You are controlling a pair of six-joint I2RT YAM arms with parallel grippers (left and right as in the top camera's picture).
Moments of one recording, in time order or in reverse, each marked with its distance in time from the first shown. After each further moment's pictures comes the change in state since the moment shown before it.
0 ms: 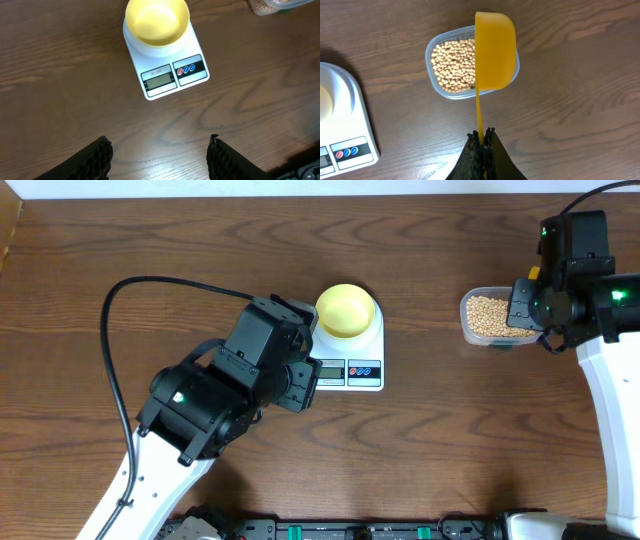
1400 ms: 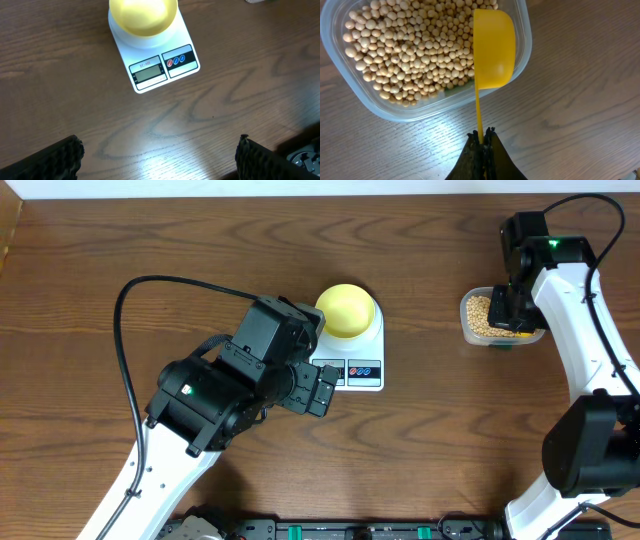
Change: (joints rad) left arm 0.000 0.026 0.000 -0.016 0.056 0.008; right arm -0.041 0.370 -0.005 -0.002 0.063 0.081
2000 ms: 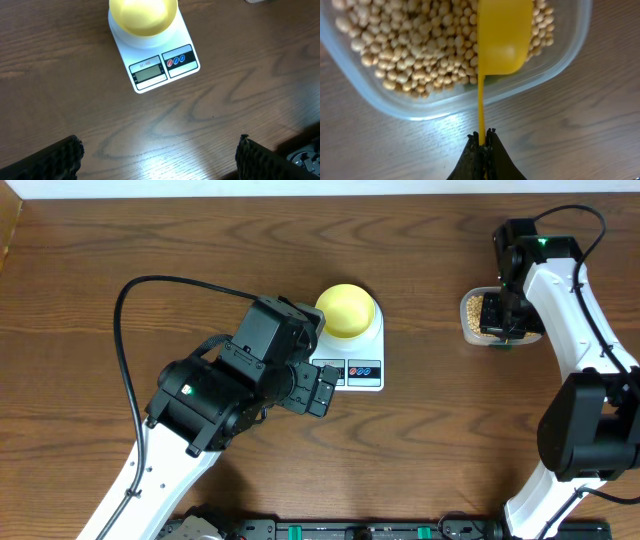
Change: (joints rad) left arm 0.000 0.000 0.000 0.000 0.000 0.000; right arm -0.004 0.079 0.000 -0.025 -0.105 -0.052
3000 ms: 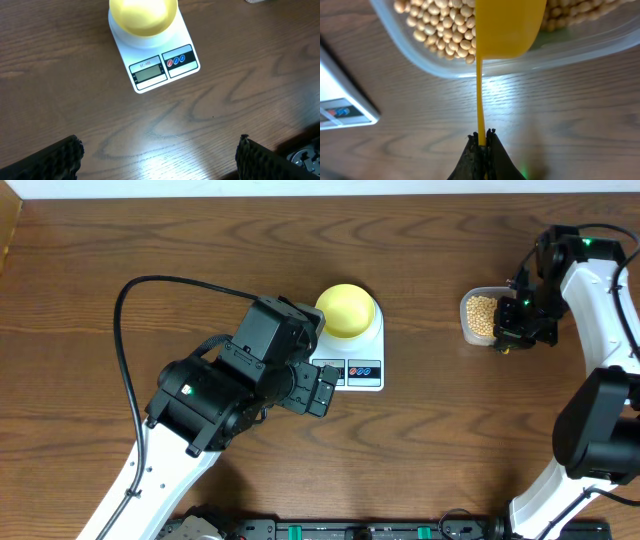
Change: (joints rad) left arm 0.000 0.000 0.000 0.000 0.000 0.000; right arm -0.153 0.000 0.002 -0.091 -0.377 -0.164
